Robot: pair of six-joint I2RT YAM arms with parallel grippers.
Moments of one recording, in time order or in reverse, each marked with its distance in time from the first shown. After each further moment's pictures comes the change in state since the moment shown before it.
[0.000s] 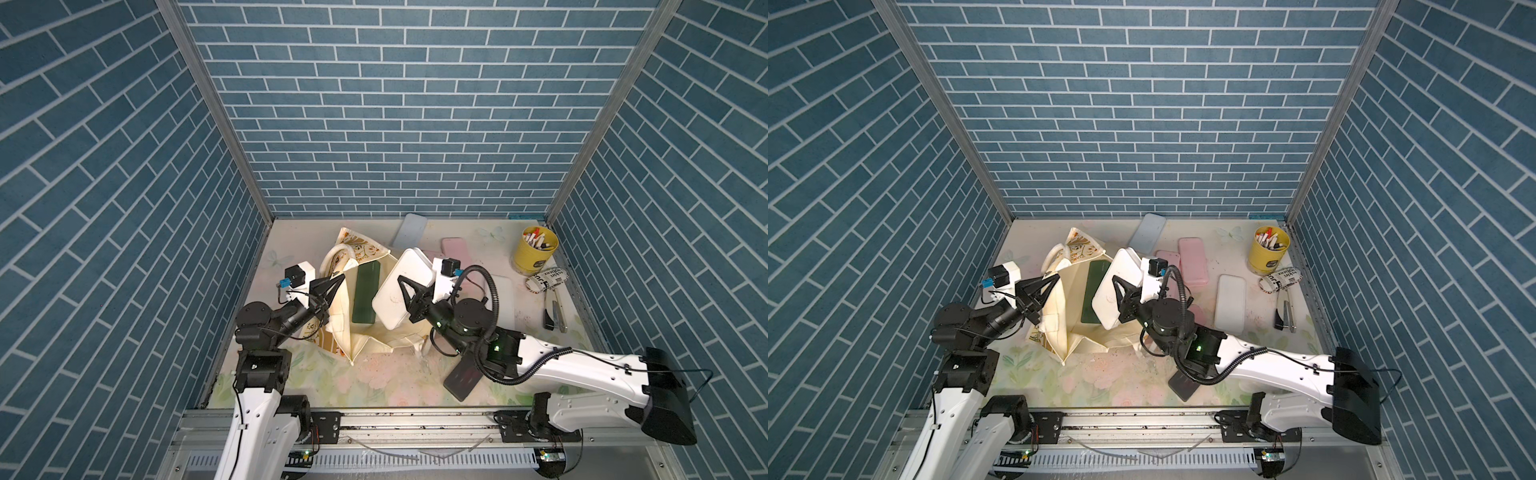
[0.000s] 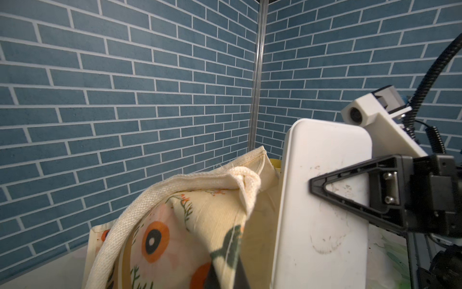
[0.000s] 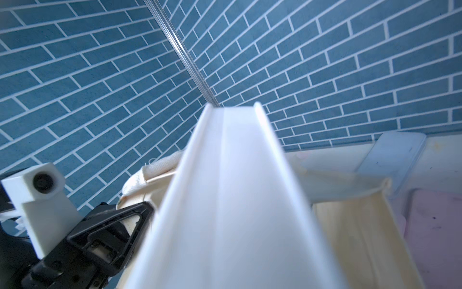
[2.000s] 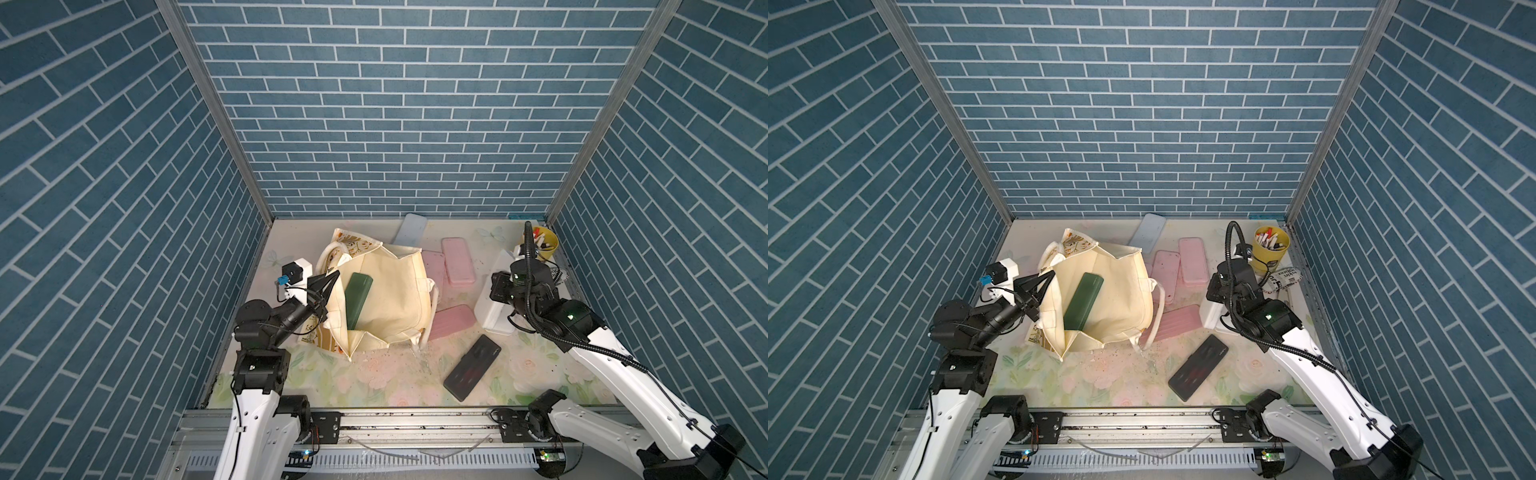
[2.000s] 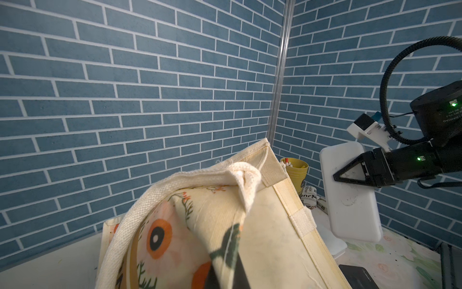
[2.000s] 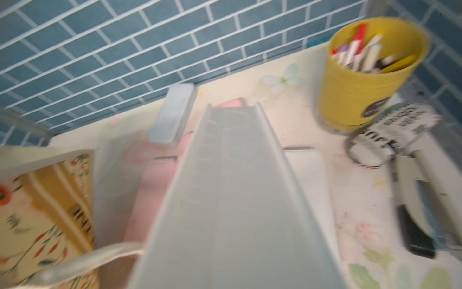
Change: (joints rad) left arm 0.000 -0.006 0.029 -0.084 -0.108 0.024; right arm -0.638 -0.201 0.134 -1.020 -0.264 0.089
